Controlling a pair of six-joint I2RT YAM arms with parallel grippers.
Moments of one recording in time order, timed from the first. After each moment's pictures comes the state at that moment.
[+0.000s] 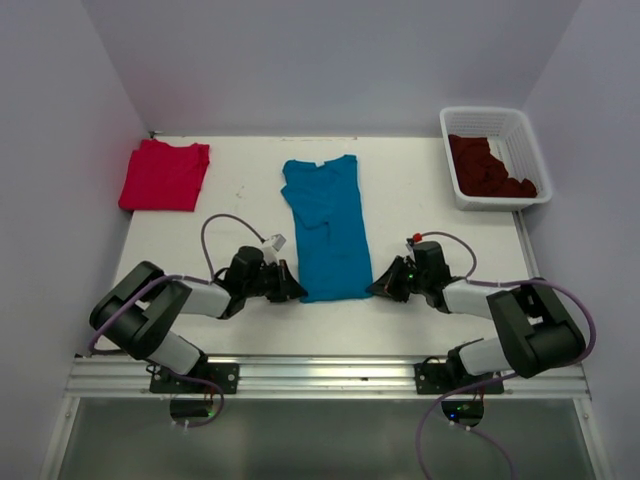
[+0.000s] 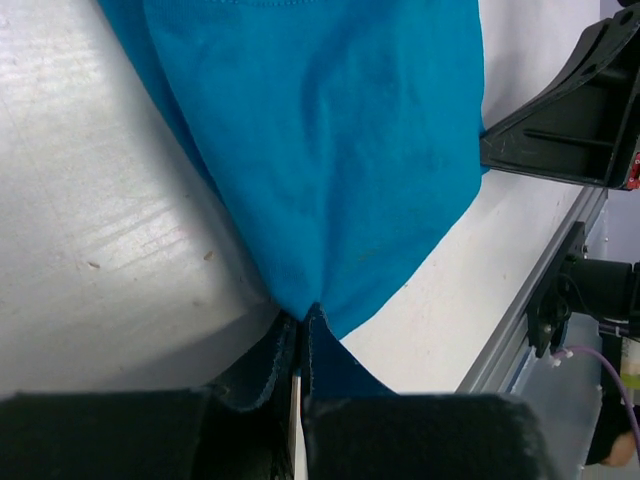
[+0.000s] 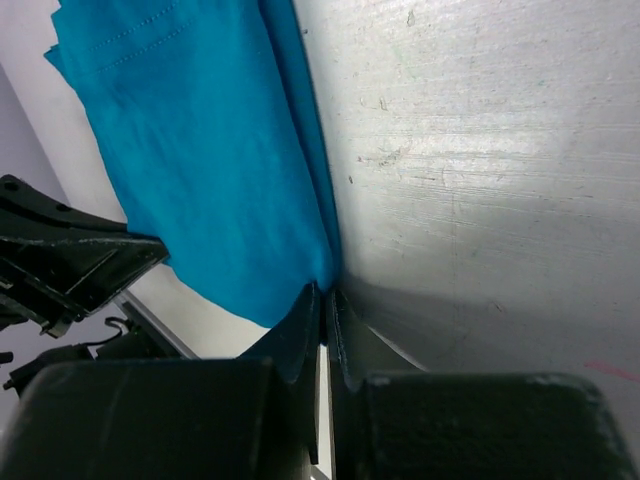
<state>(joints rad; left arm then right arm) -0.55 1.52 0.34 0.54 0.43 -0.71 0.35 1.40 0.34 0.24 -0.44 0.91</state>
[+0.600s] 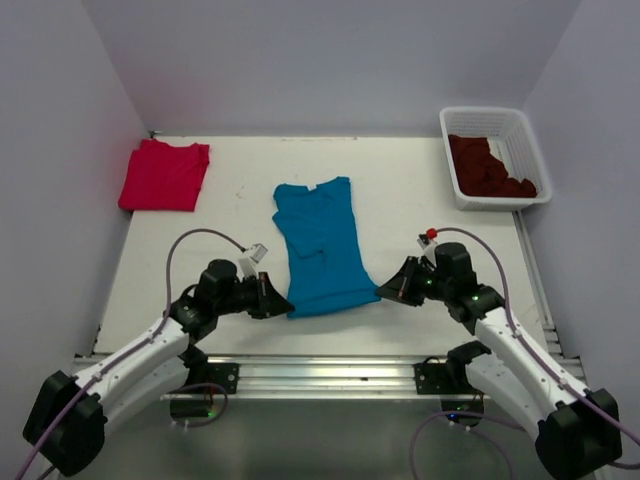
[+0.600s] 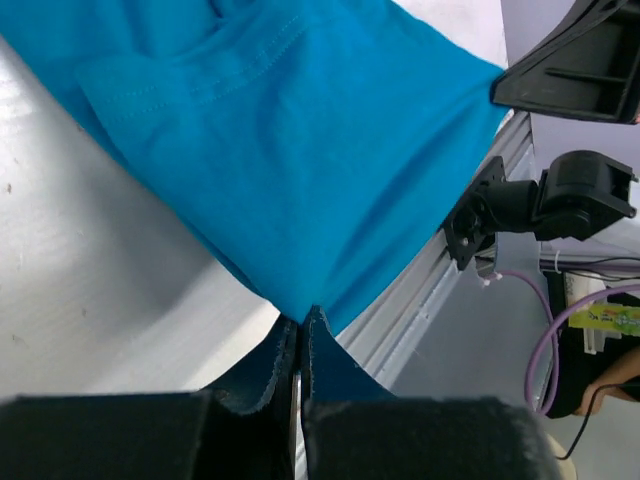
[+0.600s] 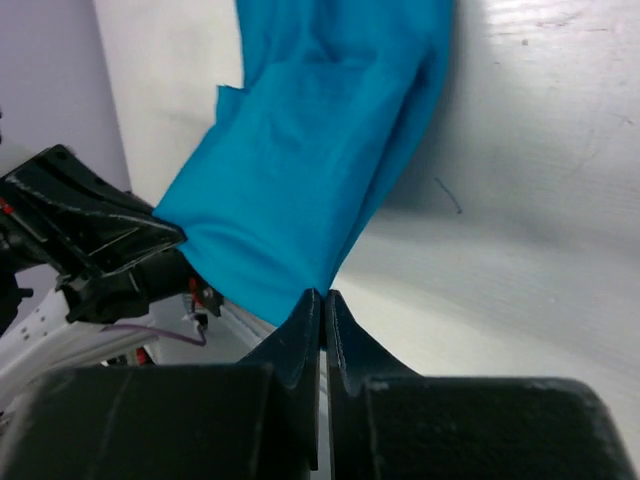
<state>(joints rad) -0.56 0.85 0.26 0.01 0.50 -0.73 0.36 0.83 0.41 -0.31 -0.47 0.83</state>
